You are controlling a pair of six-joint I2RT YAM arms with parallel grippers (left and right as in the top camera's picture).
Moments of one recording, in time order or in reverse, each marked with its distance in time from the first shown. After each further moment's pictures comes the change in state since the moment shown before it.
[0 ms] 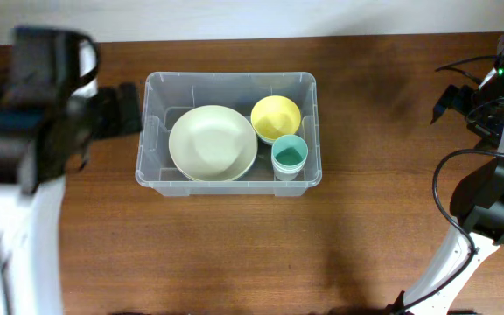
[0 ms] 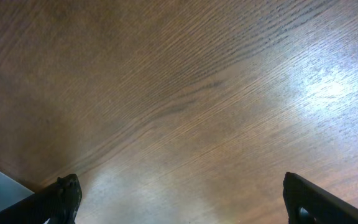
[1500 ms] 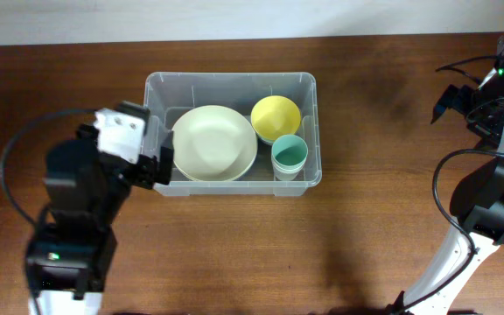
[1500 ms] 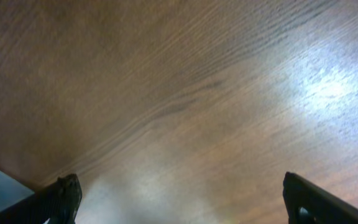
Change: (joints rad) left arm -0.014 -0.569 -1.088 1.030 0.247 0.384; right arm 0.000 0.000 0.000 0.000 0.000 0.001
